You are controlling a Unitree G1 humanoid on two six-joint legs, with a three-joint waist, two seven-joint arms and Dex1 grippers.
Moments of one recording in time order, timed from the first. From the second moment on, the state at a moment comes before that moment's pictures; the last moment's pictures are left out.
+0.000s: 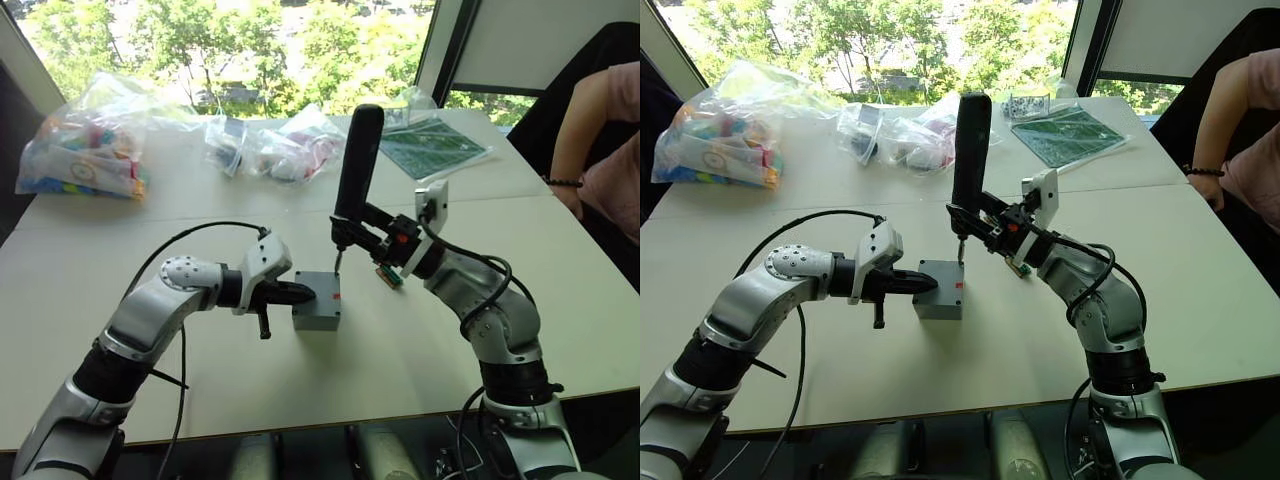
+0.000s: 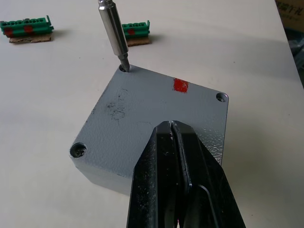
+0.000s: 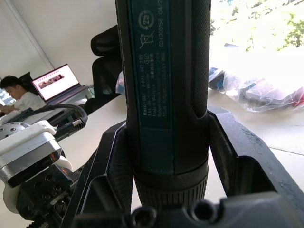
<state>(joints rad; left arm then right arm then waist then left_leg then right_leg) -0.50 0.67 -0.26 -0.25 -0.41 0.69 -1.00 -0.47 -0.29 -0.02 -0.23 0.59 0.57 0.60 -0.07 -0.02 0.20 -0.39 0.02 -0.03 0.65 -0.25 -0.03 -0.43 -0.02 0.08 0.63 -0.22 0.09</state>
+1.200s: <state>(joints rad) -0.48 0.67 -0.26 -0.26 -0.40 0.72 -0.99 -0.37 -0.26 0.11 -0.26 0.41 0.40 0.54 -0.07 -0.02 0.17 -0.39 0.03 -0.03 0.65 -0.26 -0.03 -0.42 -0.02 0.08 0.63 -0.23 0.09</state>
